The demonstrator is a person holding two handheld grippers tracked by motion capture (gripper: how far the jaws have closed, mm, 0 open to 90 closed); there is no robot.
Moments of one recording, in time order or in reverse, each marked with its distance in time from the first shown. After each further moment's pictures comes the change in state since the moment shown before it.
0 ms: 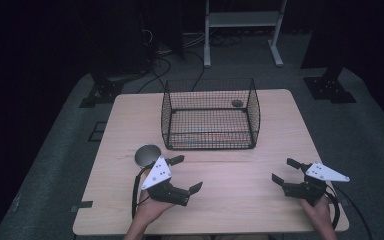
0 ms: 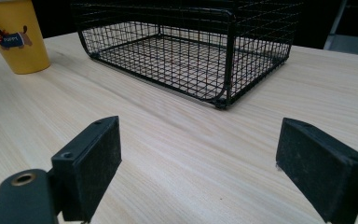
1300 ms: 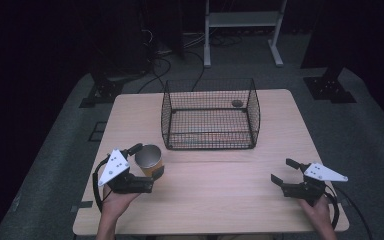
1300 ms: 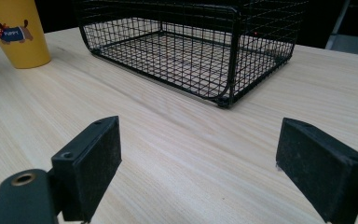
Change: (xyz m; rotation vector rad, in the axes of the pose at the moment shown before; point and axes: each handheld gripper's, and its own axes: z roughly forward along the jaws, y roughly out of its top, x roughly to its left) left arm 0.046 0.006 -0.074 -0.047 0.239 0.003; right arm 0.002 0.001 0.002 0.012 0.003 -0.017
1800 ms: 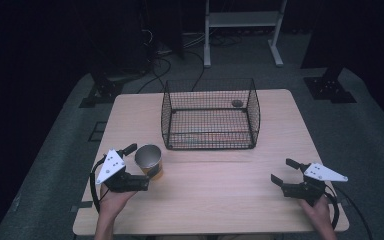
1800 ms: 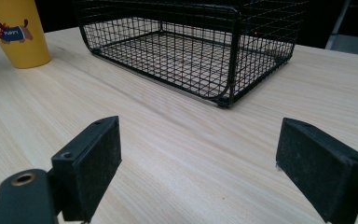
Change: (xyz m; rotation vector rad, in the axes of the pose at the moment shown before) left arm 0.015 -0.017 0.000 0.017 0.041 -0.016; right arm 0.000 0.000 0.000 0.000 0.000 -0.002
